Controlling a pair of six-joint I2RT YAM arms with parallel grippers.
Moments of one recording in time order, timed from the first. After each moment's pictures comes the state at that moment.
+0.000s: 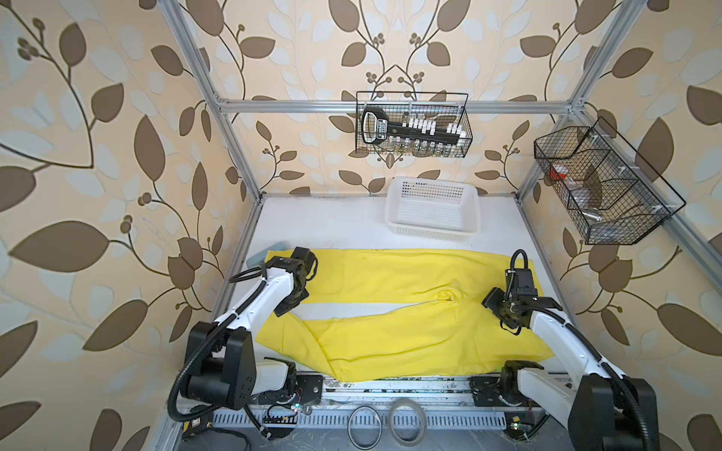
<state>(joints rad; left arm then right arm) -0.10 1.28 0.86 -1.09 -0.40 -0.92 -0.08 1.07 0.48 -0.57 0.06 0.71</state>
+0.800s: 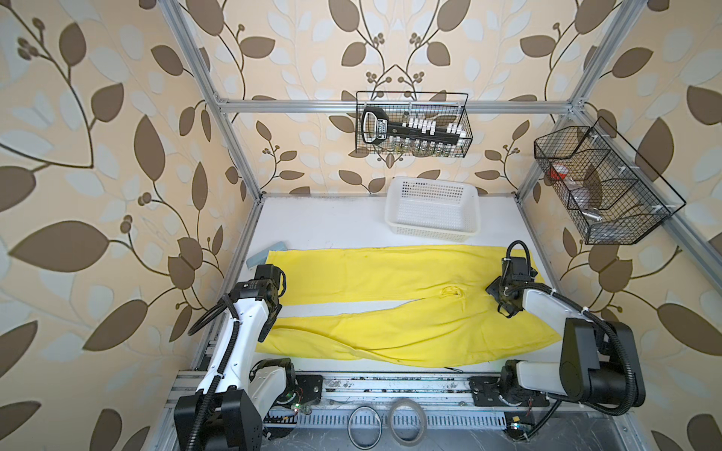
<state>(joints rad) 0.14 0.99 0.71 -1.19 -0.37 -1.16 -0.13 1.35 0.57 -0.35 0.23 0.78</state>
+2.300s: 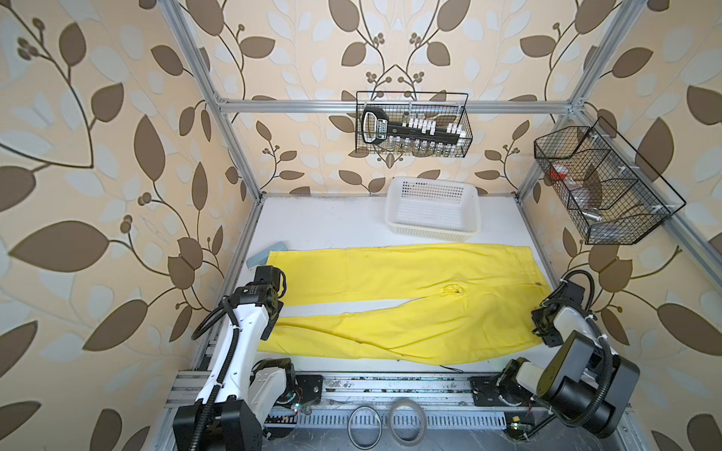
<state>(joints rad) 0.14 0.95 0.70 -1.13 -0.35 -1.19 -0.68 1.18 0.48 -0.52 0.23 0.75</state>
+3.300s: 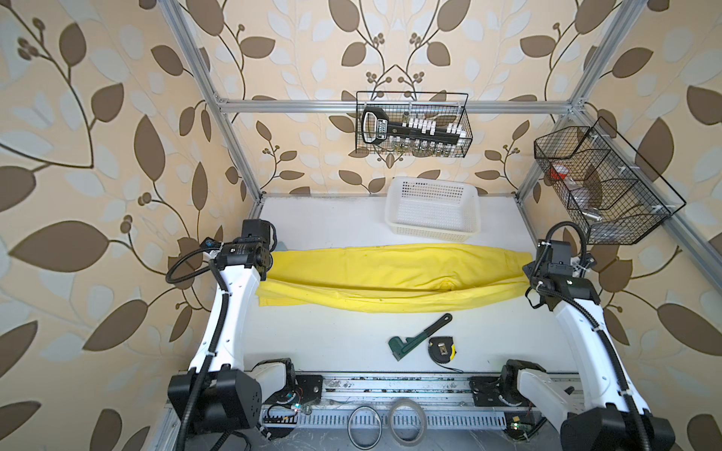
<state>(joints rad) 0.14 1.22 1.19 -1.08 -0.61 -0.98 -0.17 1.02 0.91 -0.77 0.47 0.96</state>
